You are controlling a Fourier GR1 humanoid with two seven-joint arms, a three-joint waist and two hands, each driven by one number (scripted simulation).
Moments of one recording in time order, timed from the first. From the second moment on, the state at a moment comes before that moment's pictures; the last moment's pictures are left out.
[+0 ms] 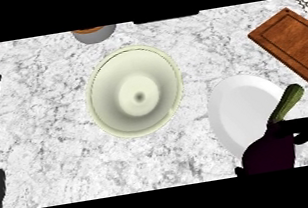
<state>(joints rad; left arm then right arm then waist) -0.23 0.30 0.24 -1.53 0.13 0.02 0.01 0.22 -0.13 0.40 -2.40 1.19 0.21 0.79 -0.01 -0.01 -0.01</state>
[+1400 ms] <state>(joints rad) -0.27 0.28 0.21 -1.49 0.12 0.00 -0.01 -0.74 -0.01 0.48 -1.54 0.91 0.11 1.15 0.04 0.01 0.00</state>
